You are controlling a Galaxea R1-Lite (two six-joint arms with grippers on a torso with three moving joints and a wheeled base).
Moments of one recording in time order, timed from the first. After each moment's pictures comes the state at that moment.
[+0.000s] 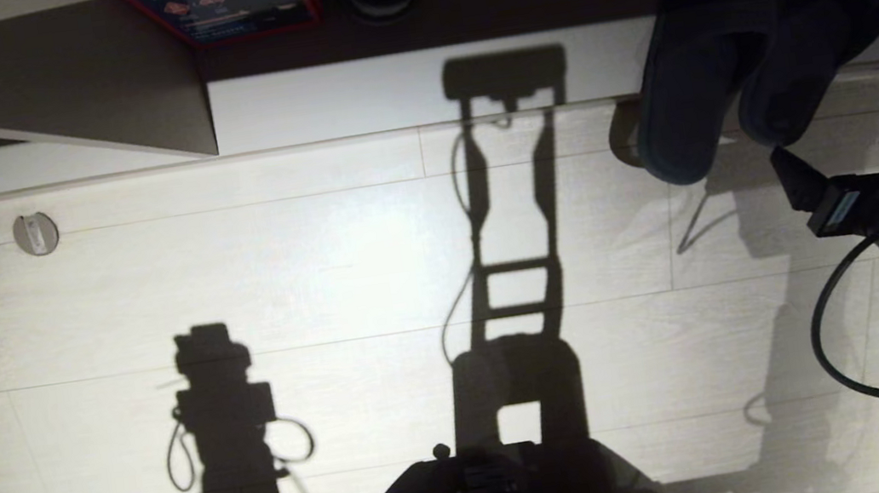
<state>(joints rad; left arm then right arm) 0.00 0.00 0.00 0.00 0.00 0.00 0.03 1.59 -0.38 -1.48 -0.21 -0.09</state>
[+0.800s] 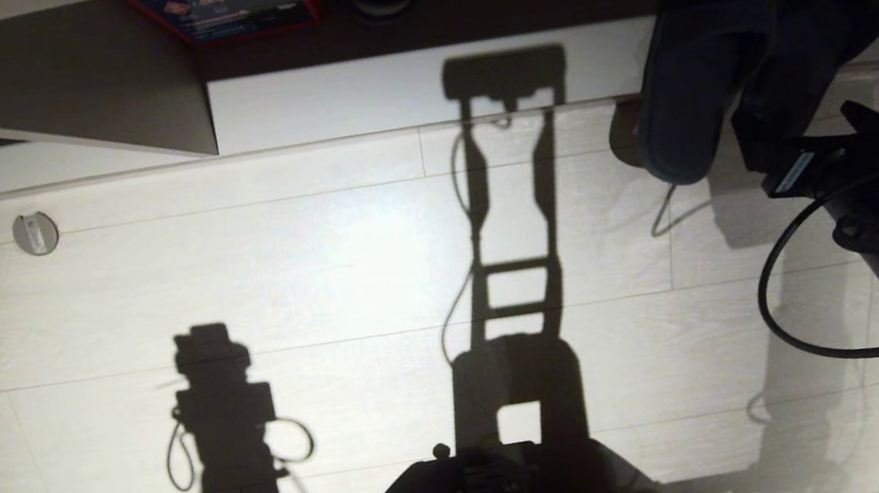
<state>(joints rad) 0.00 0.00 0.00 0.00 0.00 0.00 0.12 1.67 -0.53 -1.51 -0.28 -0.06</state>
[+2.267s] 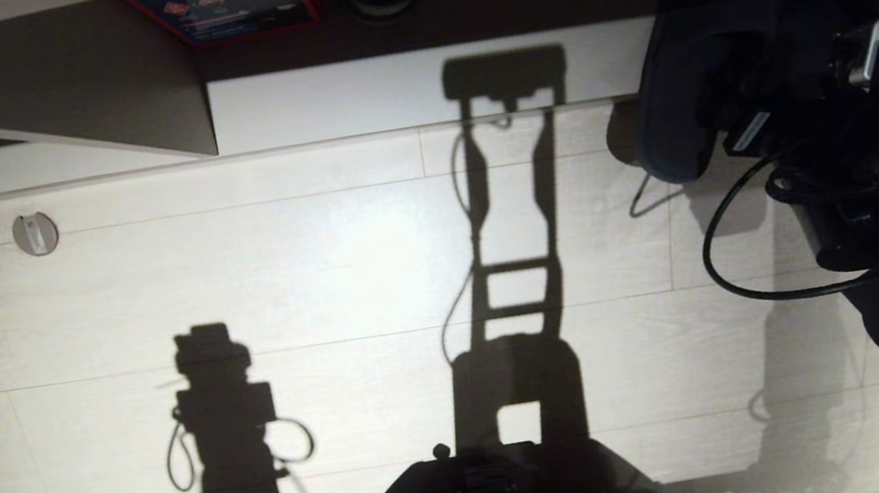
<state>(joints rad) 0.00 0.00 0.00 0.00 0.00 0.00 0.17 1.80 -0.77 -1.52 -0.43 -0.06</state>
